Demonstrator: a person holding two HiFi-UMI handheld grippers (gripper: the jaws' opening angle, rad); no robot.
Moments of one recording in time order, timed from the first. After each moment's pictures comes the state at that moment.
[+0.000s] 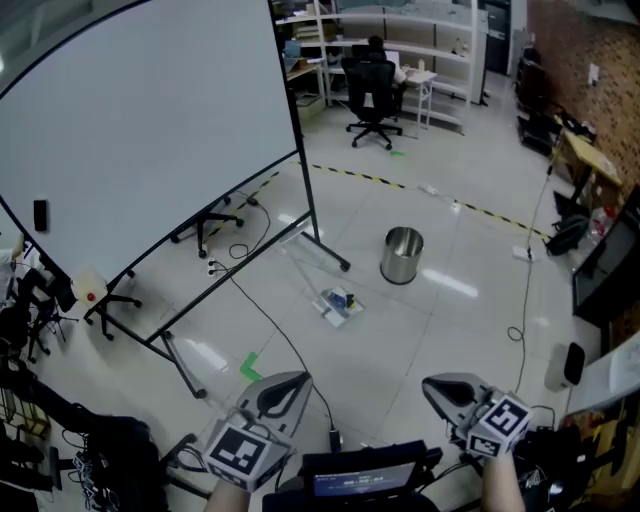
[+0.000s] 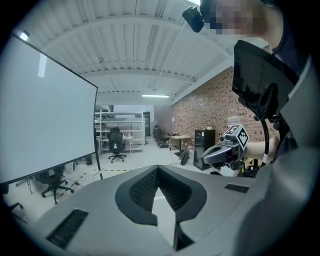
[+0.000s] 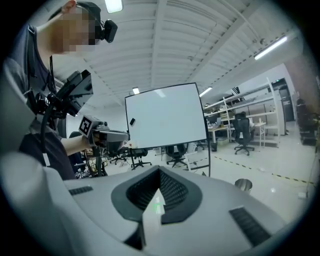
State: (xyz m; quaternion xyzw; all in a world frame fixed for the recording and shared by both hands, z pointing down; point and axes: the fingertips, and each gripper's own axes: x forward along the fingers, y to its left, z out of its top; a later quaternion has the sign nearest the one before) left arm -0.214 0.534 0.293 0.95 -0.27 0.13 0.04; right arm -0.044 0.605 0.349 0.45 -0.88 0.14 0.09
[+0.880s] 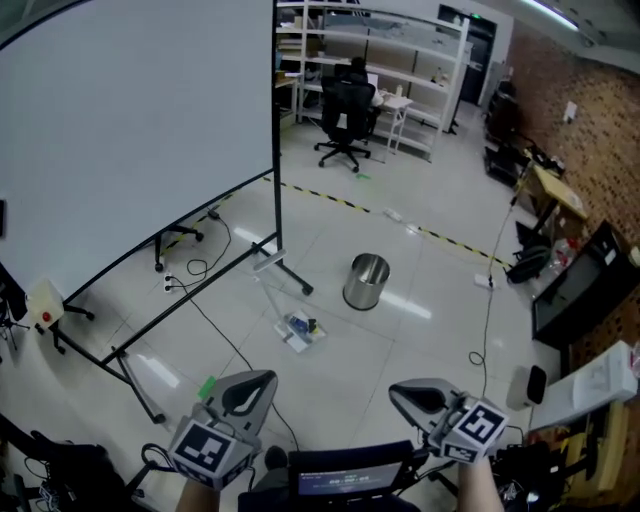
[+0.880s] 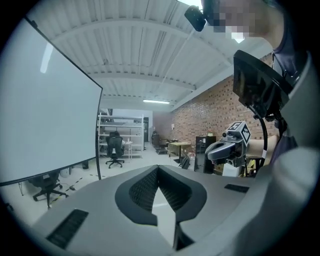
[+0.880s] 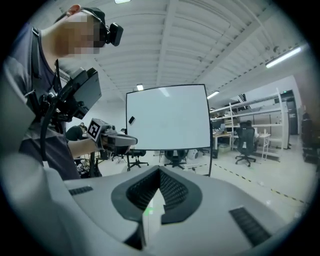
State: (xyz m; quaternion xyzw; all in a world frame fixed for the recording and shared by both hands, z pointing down) left arm -0.266 0.418 0.290 0.96 -0.25 0.08 0.05; right arm -0.107 0.504 0.316 0.45 -0.88 0.10 0.12
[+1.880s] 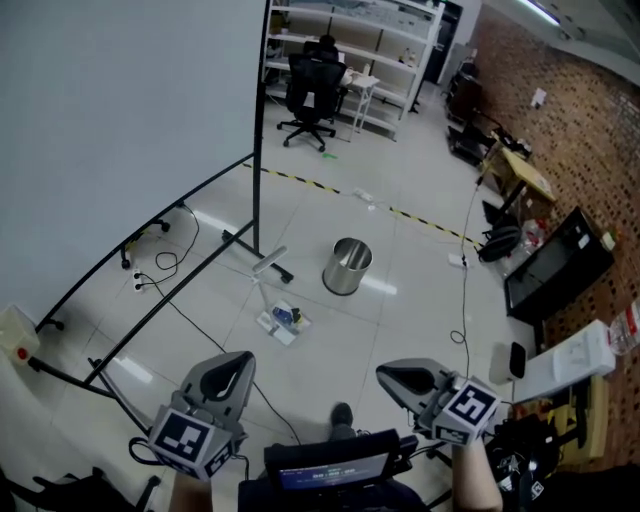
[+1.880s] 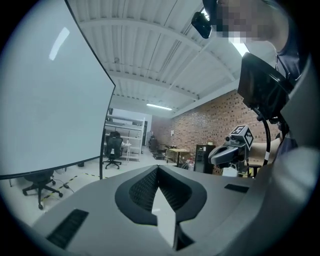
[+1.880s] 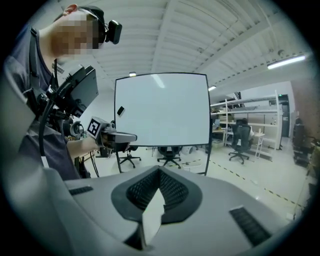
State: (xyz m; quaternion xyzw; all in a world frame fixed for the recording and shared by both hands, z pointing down) left arm -0.339 0.290 0.310 0.97 -0.22 0.05 0.08; right arm -0.178 0.395 0.325 0.49 -0.85 0.11 0.16
